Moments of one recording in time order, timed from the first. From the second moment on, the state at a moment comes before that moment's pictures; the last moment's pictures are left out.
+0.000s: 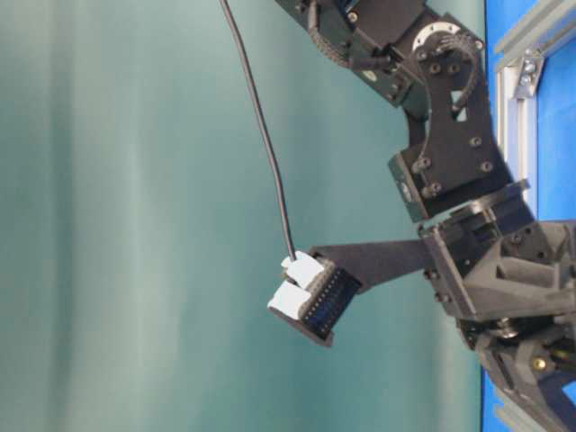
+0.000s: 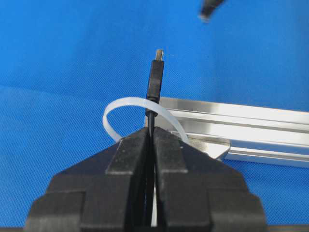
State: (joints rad) left arm -0.22 -0.40 1.35 -0.08 -0.73 0.00; right arm 0.06 0.48 0.33 0.01 -0.48 0.10
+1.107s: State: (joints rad) left arm -0.22 -0.23 1.30 -0.08 -0.66 -0.02; right arm 0.06 0.48 0.33 0.01 -0.49 0.10
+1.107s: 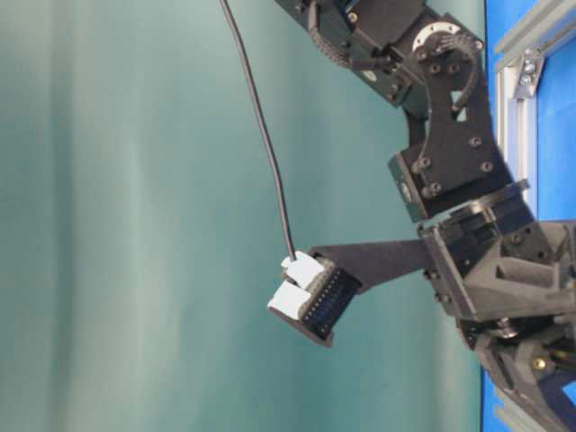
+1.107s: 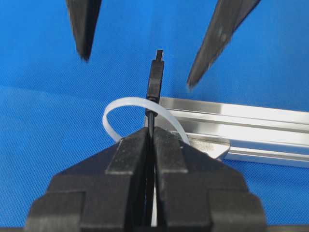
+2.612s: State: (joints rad) left arm -0.18 -0.17 1.26 -0.08 -0.62 -0.02; right arm 0.06 0.48 0.33 0.01 -0.49 0.10
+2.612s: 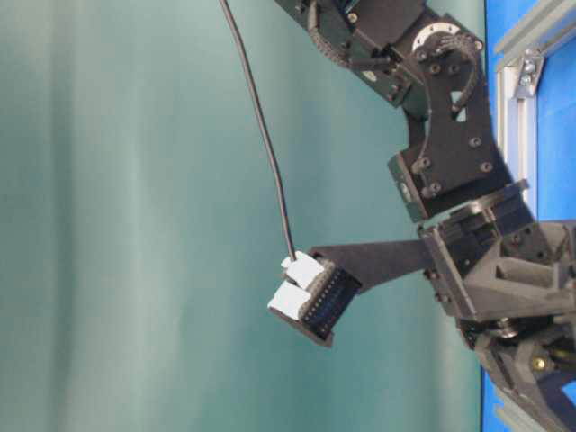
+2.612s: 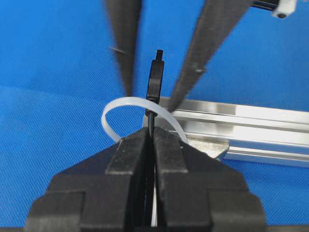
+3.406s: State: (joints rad) left arm -0.17 -0.16 1.25 -0.08 -0.56 -0.02; right arm 0.06 0.48 0.33 0.01 -0.48 0.11
